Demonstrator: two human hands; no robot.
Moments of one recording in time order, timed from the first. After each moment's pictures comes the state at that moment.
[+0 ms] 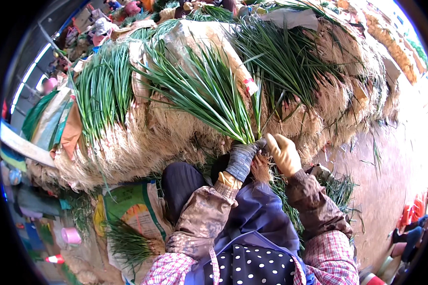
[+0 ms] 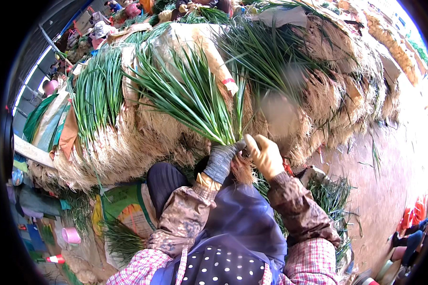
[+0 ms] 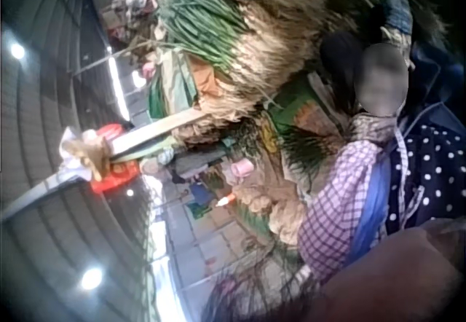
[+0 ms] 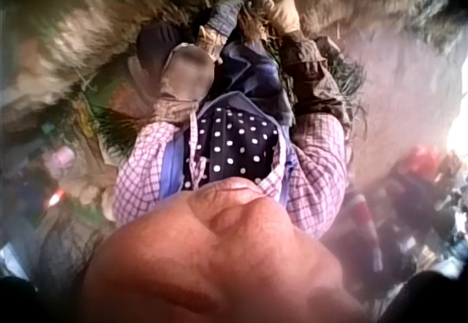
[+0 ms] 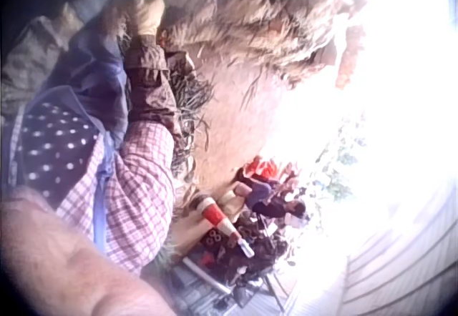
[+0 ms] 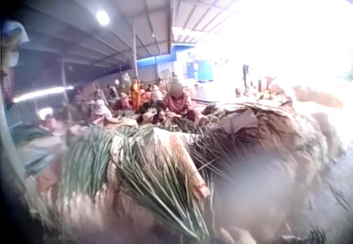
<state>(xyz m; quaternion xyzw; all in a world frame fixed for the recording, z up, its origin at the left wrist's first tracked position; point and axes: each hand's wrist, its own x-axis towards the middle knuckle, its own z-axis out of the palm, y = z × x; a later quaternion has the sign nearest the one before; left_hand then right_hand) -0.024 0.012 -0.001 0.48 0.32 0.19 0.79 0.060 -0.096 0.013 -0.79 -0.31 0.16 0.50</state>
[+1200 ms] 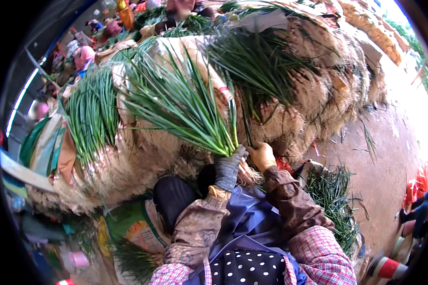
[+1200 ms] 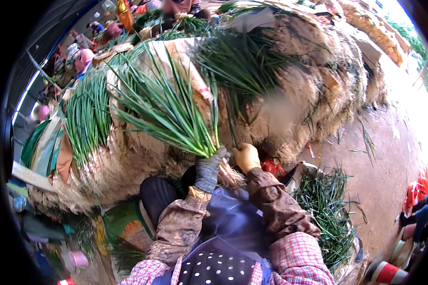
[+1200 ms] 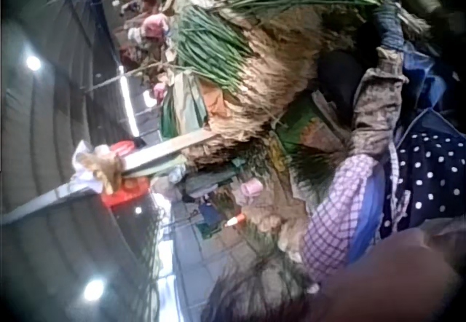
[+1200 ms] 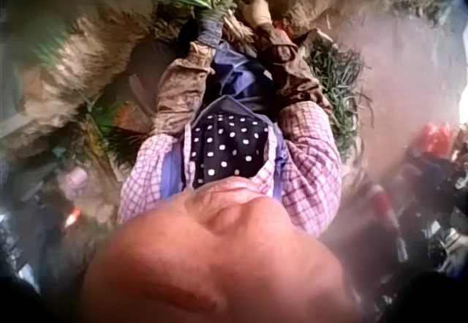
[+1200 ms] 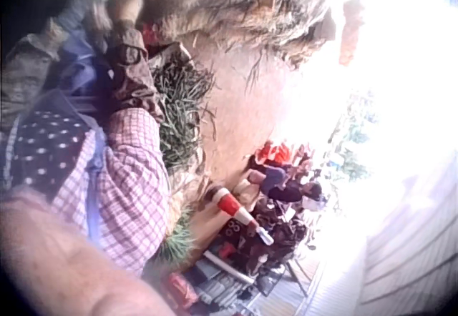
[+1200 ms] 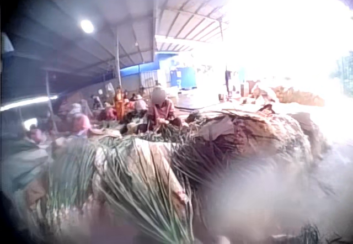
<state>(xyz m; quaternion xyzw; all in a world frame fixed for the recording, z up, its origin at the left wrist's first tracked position) -0.018 0.006 -0.037 0.51 0.29 0.23 0.78 0.080 -0.079 -0.072 -0.84 -0.23 0.15 0.46</state>
